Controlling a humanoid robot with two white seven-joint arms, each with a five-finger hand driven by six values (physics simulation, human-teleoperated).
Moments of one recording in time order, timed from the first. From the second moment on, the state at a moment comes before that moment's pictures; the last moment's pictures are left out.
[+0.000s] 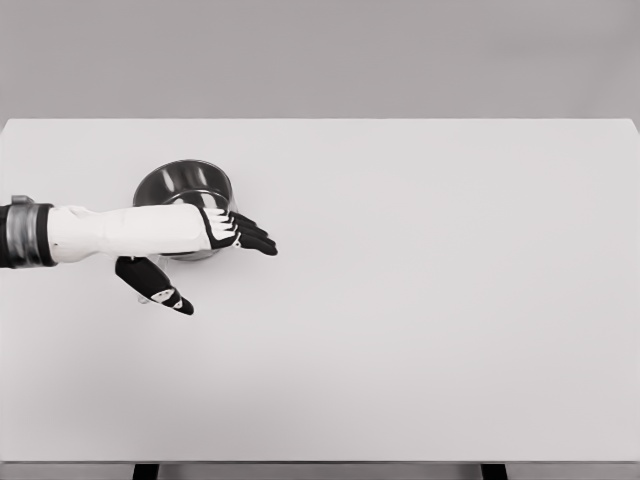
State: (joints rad) left arm -1.26 1.11 -1.62 -1.77 0.24 -0.61 -0.20; right arm -0.04 0.00 0.15 0.13 0.07 -0.28 0.27
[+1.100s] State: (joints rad) left arm -0.67 1.01 -0.95 -1.76 -0.02 -0.61 0.08; right arm -0.01 0.00 0.15 0.14 0.07 -0.28 0.27
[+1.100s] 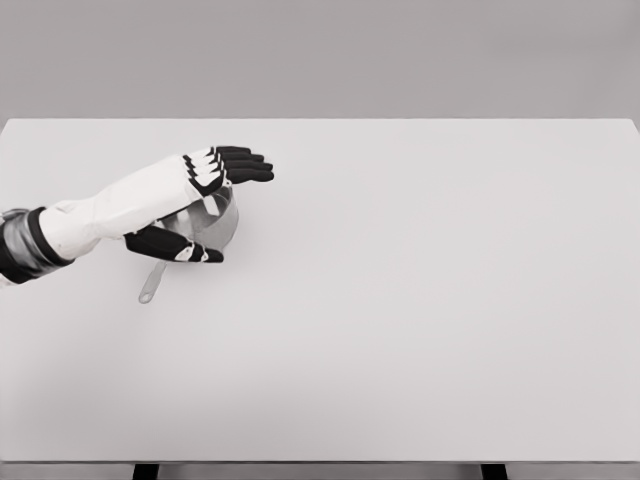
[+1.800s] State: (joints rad) left arm -0.54 0.96 -0.86 -1.76 -0.26 -0.39 0.01; right arm -0.01 0.00 0.15 0.14 0.07 -0.28 0.27
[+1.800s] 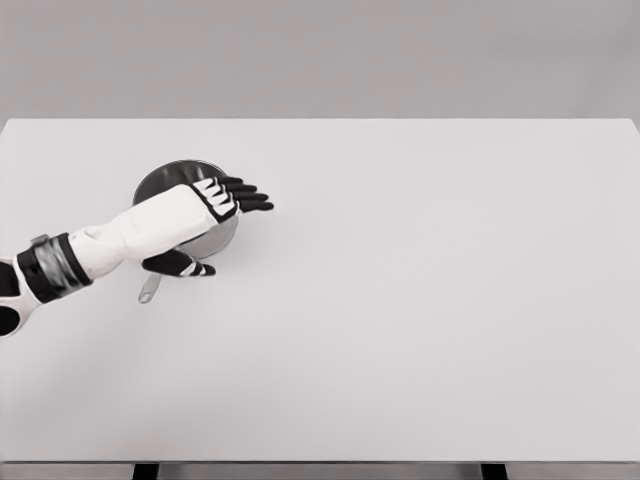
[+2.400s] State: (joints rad) left arm -0.46 0.93 -0.84 -1.76 -0.28 -0.25 0.02; right arm -0.01 0.00 0.15 0.14 0.07 -0.28 0.27
